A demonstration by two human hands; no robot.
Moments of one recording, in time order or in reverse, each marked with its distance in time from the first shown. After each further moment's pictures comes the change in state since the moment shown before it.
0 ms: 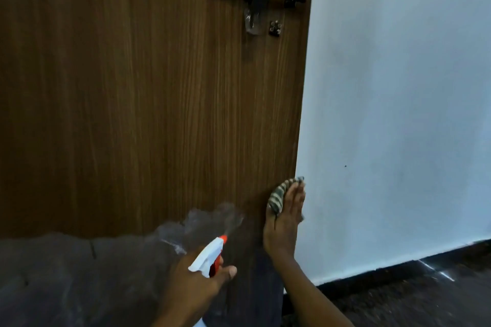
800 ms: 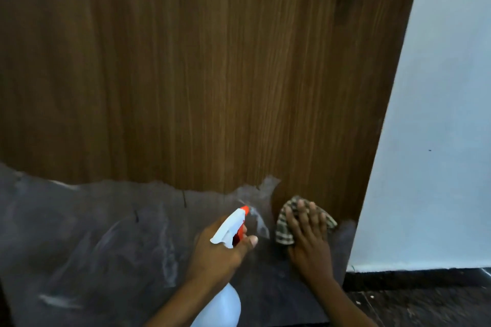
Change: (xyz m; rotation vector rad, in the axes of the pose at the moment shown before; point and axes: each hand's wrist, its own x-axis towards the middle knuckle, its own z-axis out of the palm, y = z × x) left_hand -0.047 -0.063 -0.052 -0.375 0.286 0.029; right_hand -0.110 0.025 0.048 -0.437 -0.199 -0.653
